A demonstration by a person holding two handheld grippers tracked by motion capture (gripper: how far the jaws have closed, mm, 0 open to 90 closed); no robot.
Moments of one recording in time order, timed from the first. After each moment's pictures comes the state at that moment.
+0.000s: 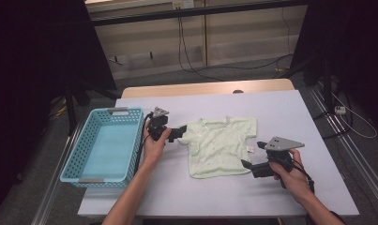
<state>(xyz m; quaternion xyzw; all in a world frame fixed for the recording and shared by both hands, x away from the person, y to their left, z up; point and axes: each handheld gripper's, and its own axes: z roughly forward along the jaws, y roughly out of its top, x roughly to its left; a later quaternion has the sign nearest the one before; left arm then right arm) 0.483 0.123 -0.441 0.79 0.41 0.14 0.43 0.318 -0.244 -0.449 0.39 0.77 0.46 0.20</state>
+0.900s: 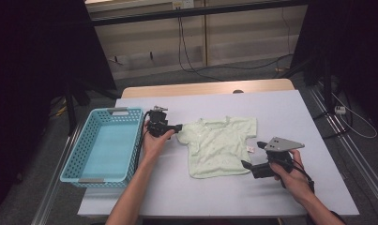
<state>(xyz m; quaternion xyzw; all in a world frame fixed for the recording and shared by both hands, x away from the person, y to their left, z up) 0.507 0.130 -0.452 0.80 0.45 0.12 0.38 0.316 -0.243 -0.447 0.38 0.78 0.46 0.20</state>
